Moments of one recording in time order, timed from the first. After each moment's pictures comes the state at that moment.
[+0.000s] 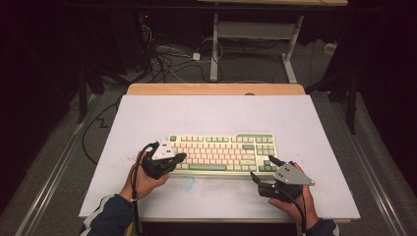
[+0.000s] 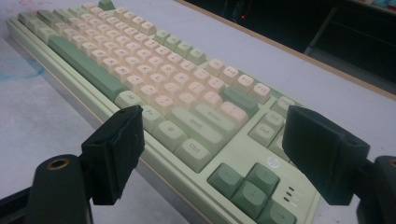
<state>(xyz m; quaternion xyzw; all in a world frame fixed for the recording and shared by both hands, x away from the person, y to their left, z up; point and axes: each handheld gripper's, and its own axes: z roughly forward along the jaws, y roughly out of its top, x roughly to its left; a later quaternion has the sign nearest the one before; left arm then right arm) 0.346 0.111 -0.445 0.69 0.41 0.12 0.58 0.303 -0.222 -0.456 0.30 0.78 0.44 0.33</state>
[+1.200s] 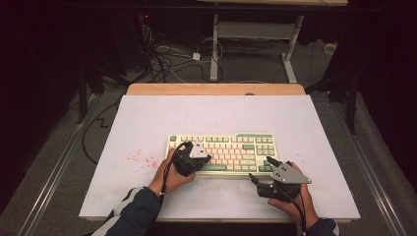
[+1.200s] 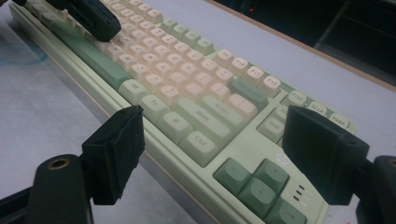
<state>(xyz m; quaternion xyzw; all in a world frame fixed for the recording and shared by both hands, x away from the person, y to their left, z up) 0.364 0.045 -0.469 0.73 0.39 0.11 0.55 0.307 -0.220 -0.461 0.30 0.79 0.43 0.31</state>
